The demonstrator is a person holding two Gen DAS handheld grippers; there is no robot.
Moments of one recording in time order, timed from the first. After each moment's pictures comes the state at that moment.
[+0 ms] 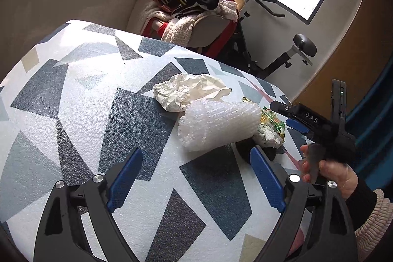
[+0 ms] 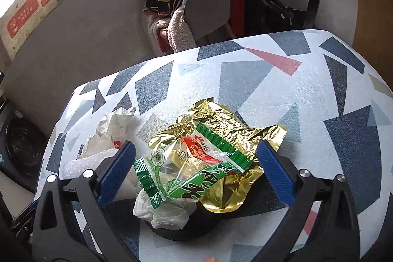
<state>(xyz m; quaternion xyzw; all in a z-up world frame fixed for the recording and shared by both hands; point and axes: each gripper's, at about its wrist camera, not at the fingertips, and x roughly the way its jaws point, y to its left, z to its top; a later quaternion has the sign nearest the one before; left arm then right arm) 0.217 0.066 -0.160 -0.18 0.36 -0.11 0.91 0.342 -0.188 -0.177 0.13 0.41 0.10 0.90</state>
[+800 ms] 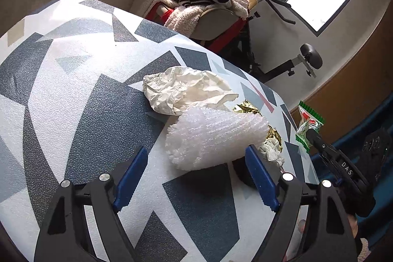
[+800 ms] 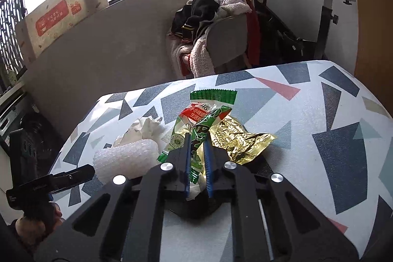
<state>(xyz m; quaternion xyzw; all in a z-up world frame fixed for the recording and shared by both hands) 0.261 0.057 -0.182 -0.25 0.39 -0.11 0.88 0.271 -0.207 -0.138 0.12 0.31 0.15 0.93</state>
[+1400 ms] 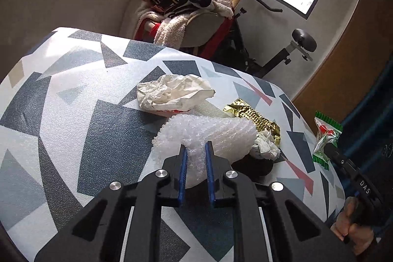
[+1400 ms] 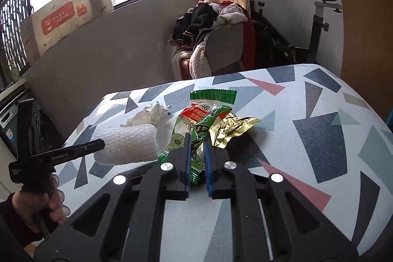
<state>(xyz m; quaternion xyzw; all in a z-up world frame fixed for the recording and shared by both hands) 0.238 0.037 -0.148 -0.15 0.36 -0.12 0.91 0.200 -0.218 -0.129 0.11 0.29 0.14 0.94</state>
